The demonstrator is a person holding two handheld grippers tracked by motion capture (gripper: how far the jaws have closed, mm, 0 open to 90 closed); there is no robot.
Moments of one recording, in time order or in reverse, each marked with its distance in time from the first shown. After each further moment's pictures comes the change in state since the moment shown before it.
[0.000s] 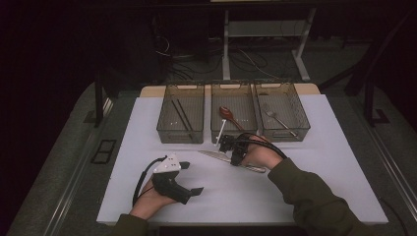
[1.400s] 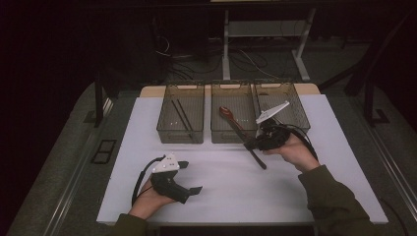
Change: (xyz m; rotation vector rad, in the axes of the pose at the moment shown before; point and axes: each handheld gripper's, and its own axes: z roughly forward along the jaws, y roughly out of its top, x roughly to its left) left arm 0.002 -0.001 -0.003 -0.004 0.011 -0.006; right arm -0.040 -0.098 -0.058 -0.615 0.197 0.245
